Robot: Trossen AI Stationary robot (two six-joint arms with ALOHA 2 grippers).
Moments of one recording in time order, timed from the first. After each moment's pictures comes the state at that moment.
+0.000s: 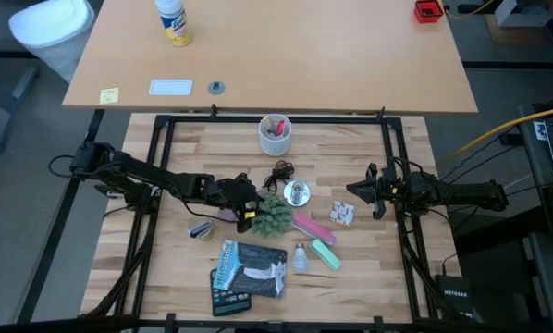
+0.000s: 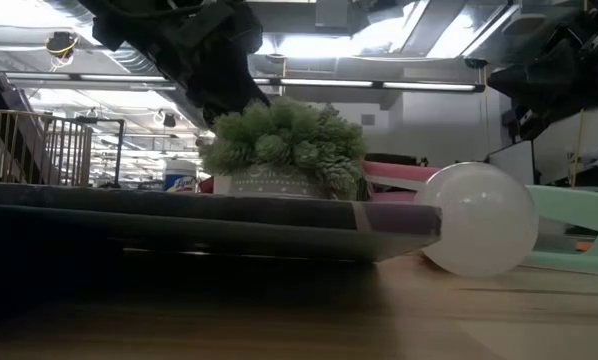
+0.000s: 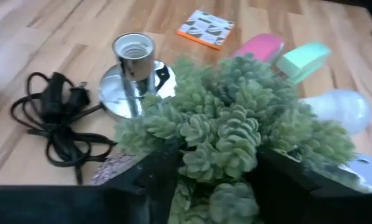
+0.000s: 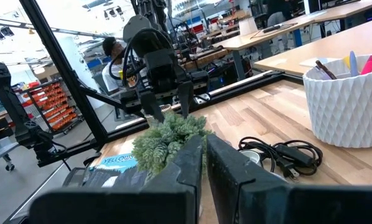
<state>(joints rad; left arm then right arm) -0.10 1.47 0.77 0.08 -0.17 -0.23 0.06 0.00 0.01 0.04 0.10 0.34</state>
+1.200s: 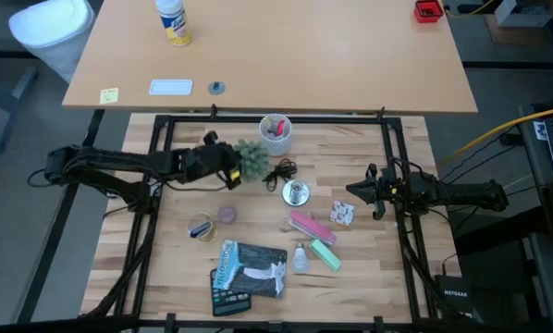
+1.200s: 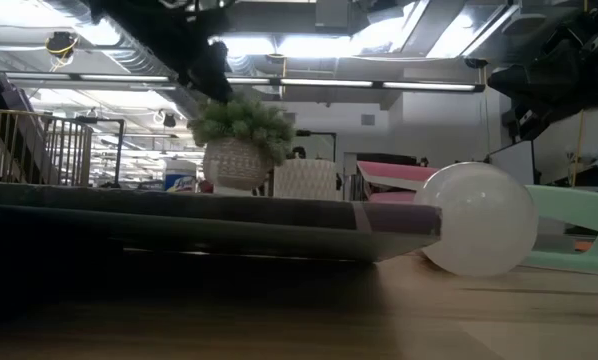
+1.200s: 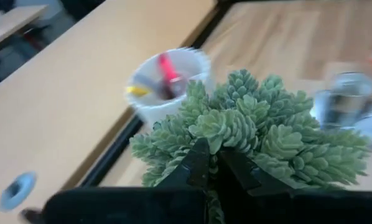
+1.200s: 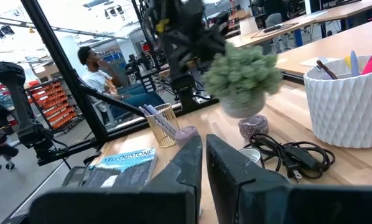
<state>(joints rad) 0.14 1.18 0.77 -0.14 -0.55 0.03 0.06 0.00 0.01 0.03 0.10 0.34</state>
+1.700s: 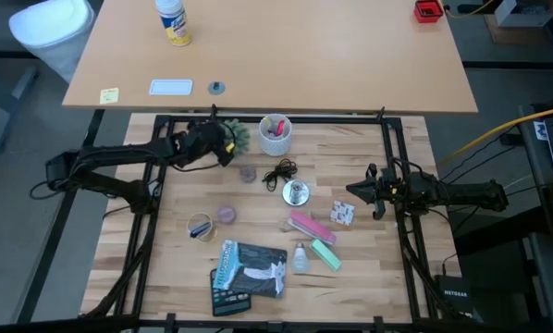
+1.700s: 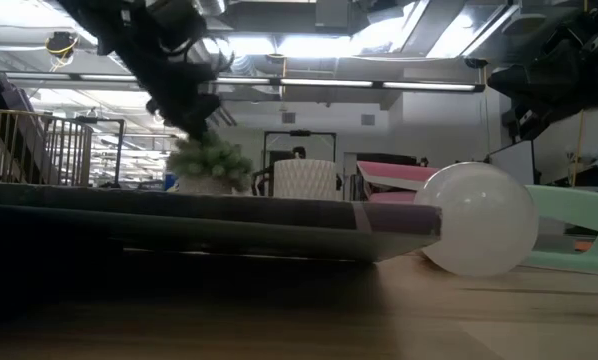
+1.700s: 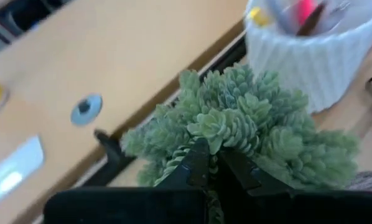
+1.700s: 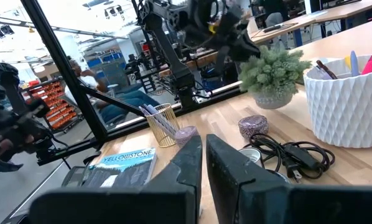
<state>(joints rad) 0.43 1.19 0.70 -0.20 -0.53 -0.04 0.06 0.00 0.01 0.03 0.10 0.34</state>
